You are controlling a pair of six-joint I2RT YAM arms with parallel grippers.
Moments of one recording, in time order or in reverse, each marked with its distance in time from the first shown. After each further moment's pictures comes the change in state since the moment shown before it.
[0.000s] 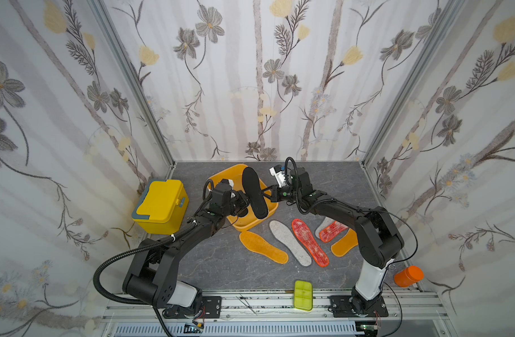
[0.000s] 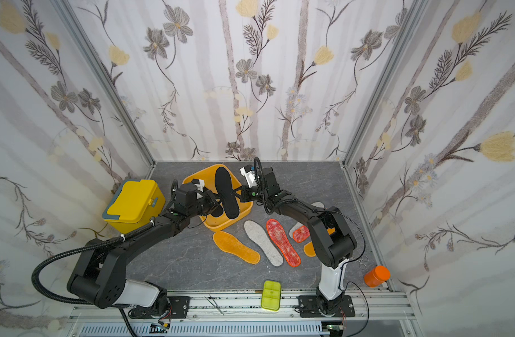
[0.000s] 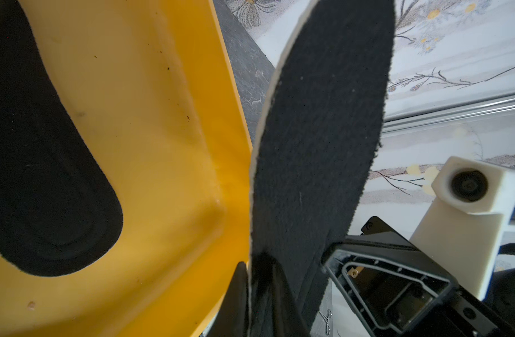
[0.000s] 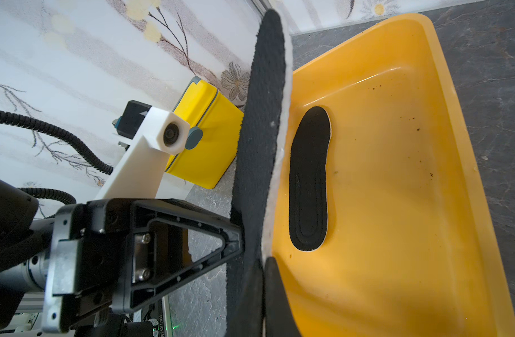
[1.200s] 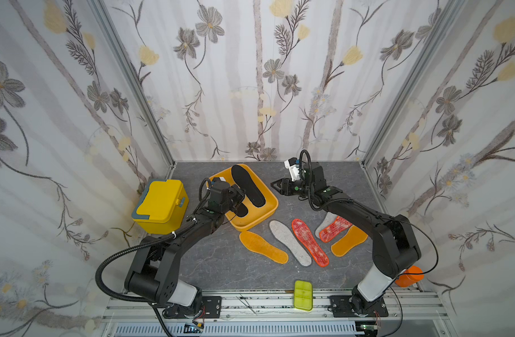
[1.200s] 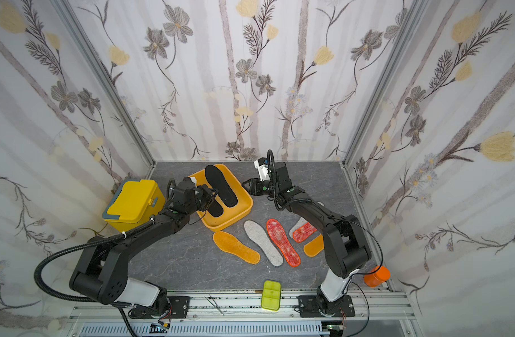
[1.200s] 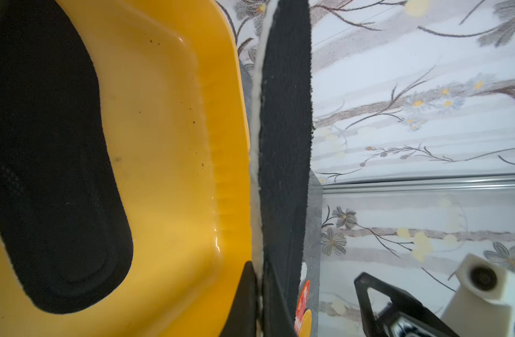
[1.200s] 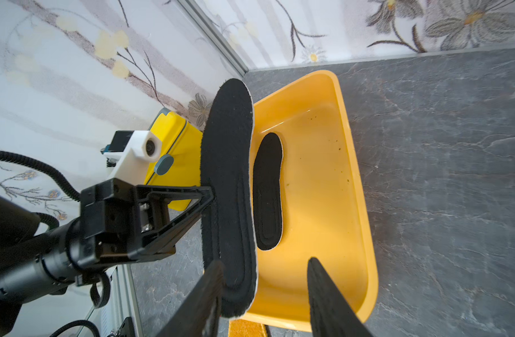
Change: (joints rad) left arm 0.029 0.053 0.043 0.057 -0.150 -0.133; right arm -0.087 -0.156 -0.026 -0.146 0.126 -0.049
